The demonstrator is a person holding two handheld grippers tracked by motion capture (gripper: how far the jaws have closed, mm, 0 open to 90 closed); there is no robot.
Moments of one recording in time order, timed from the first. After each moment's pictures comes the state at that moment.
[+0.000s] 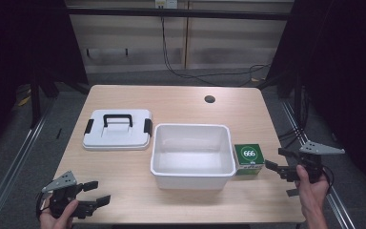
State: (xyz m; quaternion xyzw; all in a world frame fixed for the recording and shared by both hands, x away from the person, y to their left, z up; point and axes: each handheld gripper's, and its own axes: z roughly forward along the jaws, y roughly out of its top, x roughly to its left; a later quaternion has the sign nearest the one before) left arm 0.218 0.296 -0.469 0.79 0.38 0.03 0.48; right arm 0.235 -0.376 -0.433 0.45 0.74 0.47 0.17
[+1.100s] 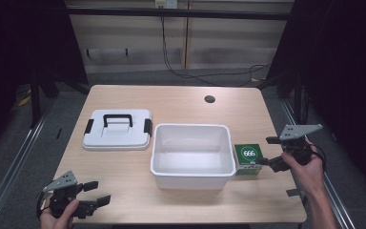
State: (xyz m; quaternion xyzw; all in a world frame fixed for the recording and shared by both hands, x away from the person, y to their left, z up) left arm 0.218 0.295 -0.470 0.79 0.39 0.03 0.47; right arm 0.270 -0.335 -0.384 0.32 0.86 0.37 0.15
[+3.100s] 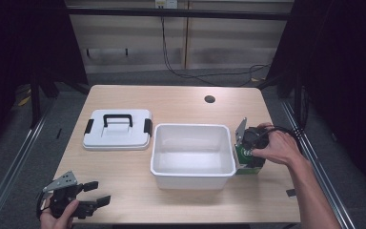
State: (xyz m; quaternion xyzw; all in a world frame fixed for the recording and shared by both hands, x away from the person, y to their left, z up) left arm 0.218 0.295 -0.470 0.79 0.38 0.03 0.47; right arm 0.350 -0.261 -0.416 0.08 1.00 0.03 0.02
